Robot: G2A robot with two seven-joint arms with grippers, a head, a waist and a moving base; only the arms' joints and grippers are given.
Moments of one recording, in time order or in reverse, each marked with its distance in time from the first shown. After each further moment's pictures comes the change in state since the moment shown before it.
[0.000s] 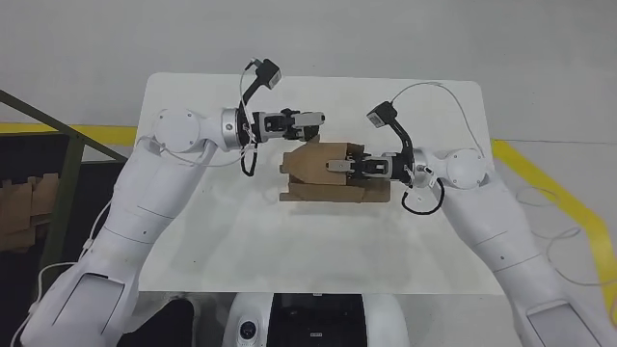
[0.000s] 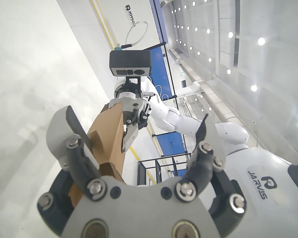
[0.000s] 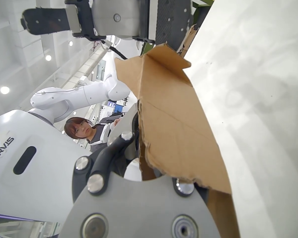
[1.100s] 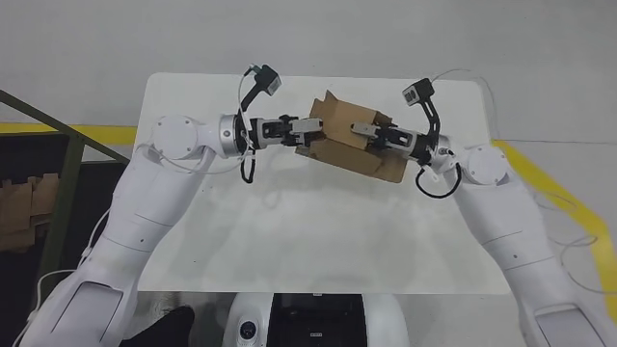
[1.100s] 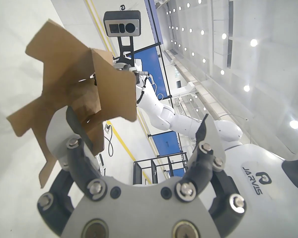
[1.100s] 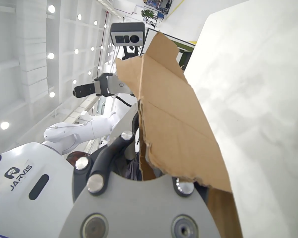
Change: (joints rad) left arm 0.052 0.007 -0.026 -0.052 -0.032 0.014 -0.016; right arm -0.023 0.015 0.123 0.017 0.009 0.059 -0.175
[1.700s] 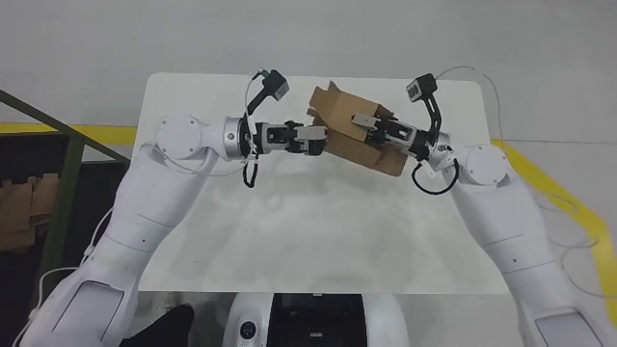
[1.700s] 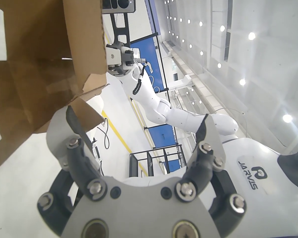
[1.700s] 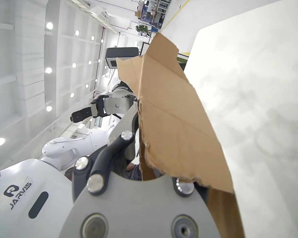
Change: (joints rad) left arm -0.013 -0.004 0.029 -0.004 -0.019 0.022 -0.039; right arm -0.026 -0.001 0.014 -0.067 -0.052 0.071 -0.099
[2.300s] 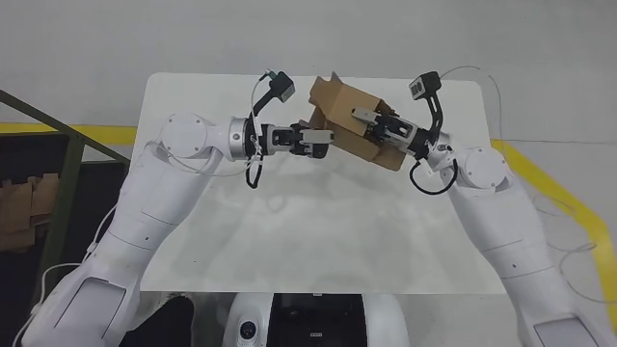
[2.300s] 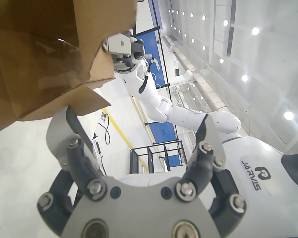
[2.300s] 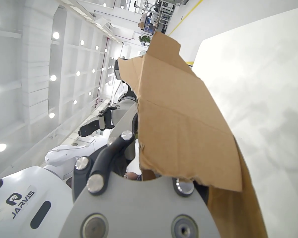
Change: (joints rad) left arm -0.018 -0.005 0.026 0.003 0.009 0.004 -0.011; right arm -0.029 -0.006 0.014 -0.053 0.000 0.016 -0.072
